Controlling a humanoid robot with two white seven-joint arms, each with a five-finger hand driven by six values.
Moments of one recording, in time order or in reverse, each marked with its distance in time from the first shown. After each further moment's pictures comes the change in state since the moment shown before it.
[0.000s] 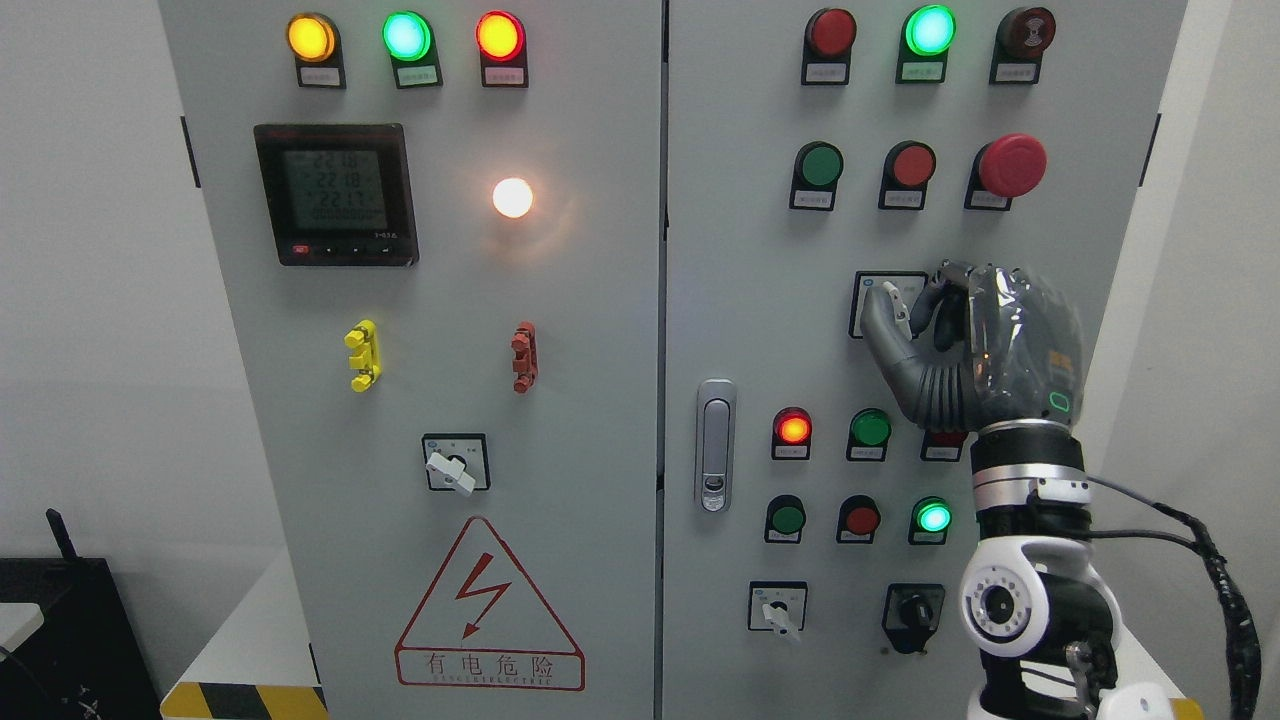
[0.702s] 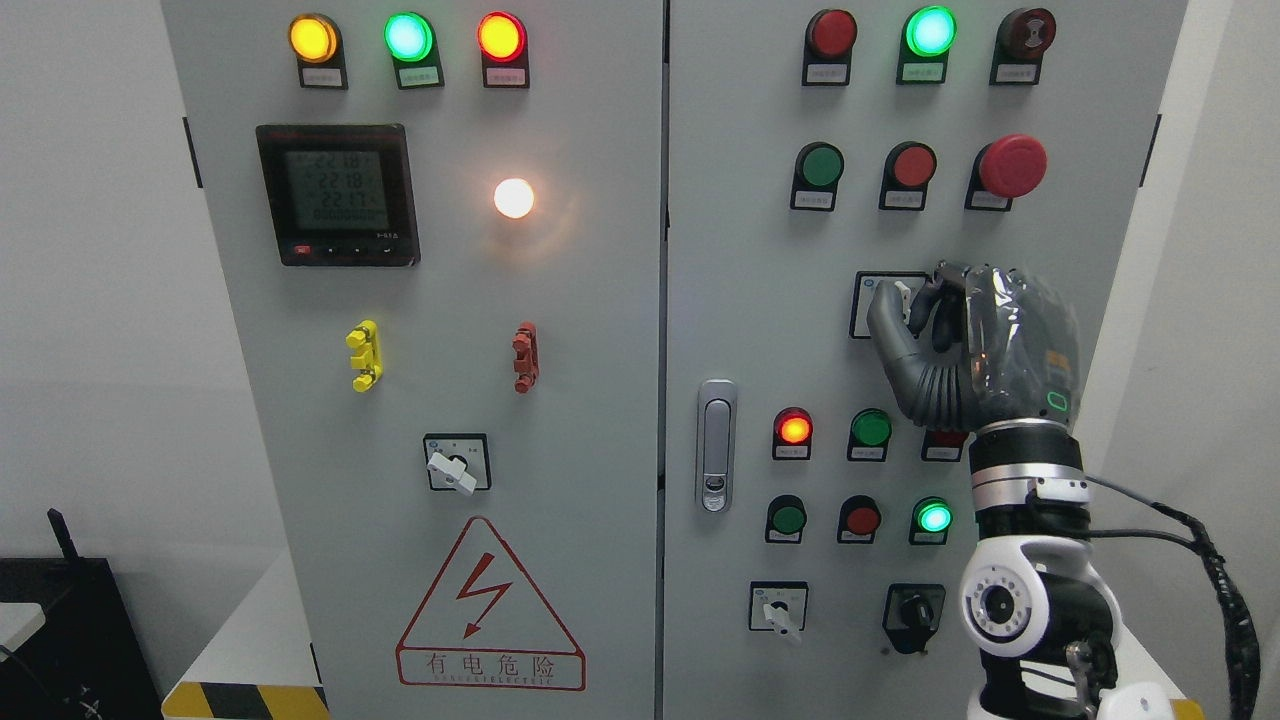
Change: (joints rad) left arm 0.000 0.000 0.000 0.000 0.000 0.000 -0.002; right arm 0.000 0.000 0.000 0.000 -0.001 -0.003 0.005
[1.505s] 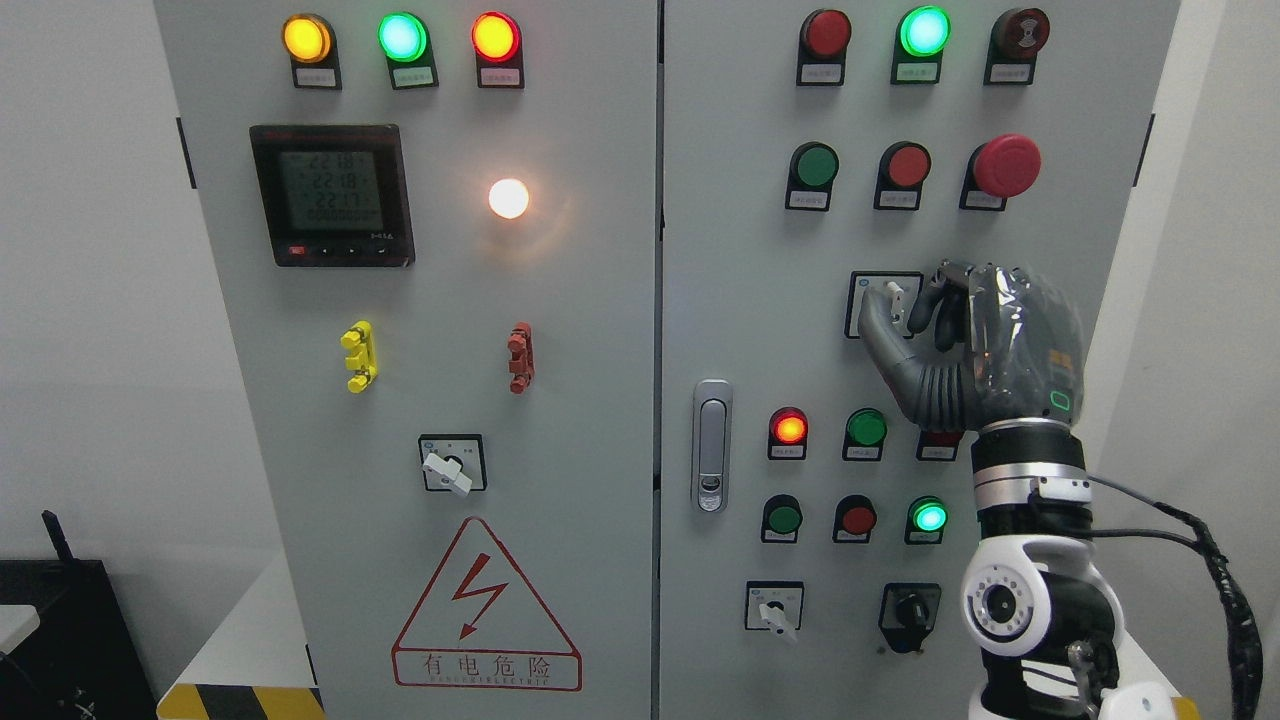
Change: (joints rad) left arm 0.000 0.000 0.000 0.000 0.000 0.000 0.006; right arm -0.001 0.000 0.000 -0.003 0.000 -0.001 0.000
